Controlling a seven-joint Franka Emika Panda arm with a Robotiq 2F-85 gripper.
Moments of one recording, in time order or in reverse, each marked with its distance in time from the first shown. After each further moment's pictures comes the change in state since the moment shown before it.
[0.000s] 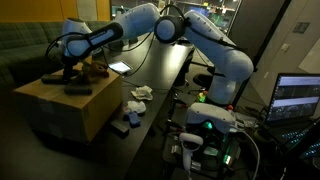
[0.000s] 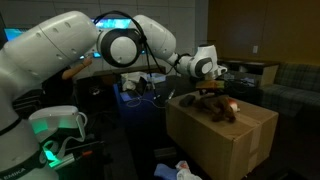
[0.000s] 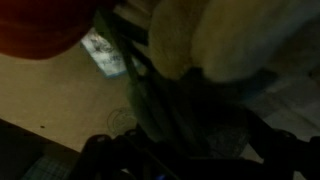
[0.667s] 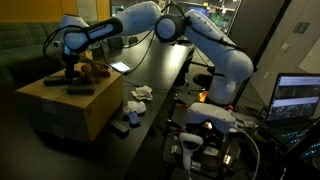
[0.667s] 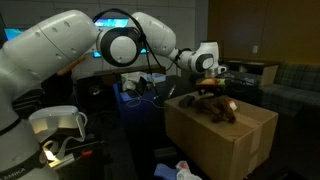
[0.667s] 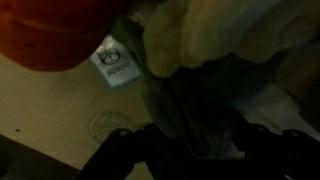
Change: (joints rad) arm -0.008 -0.011 0.022 0.042 0.032 -0.184 -0.102
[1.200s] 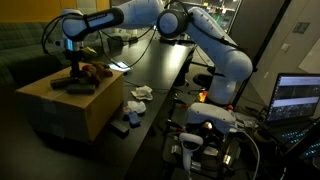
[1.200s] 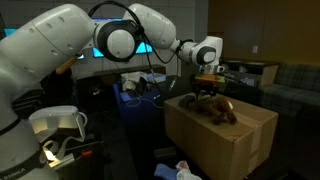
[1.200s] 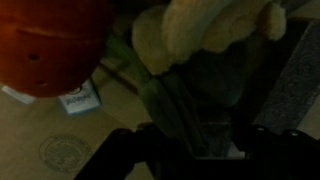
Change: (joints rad) arm -0.027 -0.050 0.027 0.000 0.091 -0.249 -0.133
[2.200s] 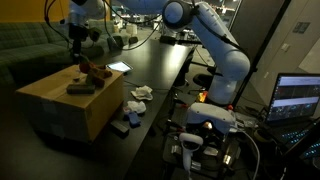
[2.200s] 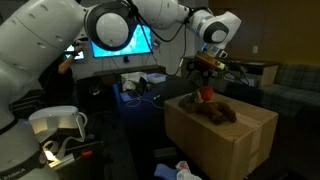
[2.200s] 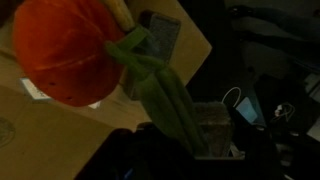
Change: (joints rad) arm -0.111 -0.104 0.062 0.067 0.347 -0.372 -0.062
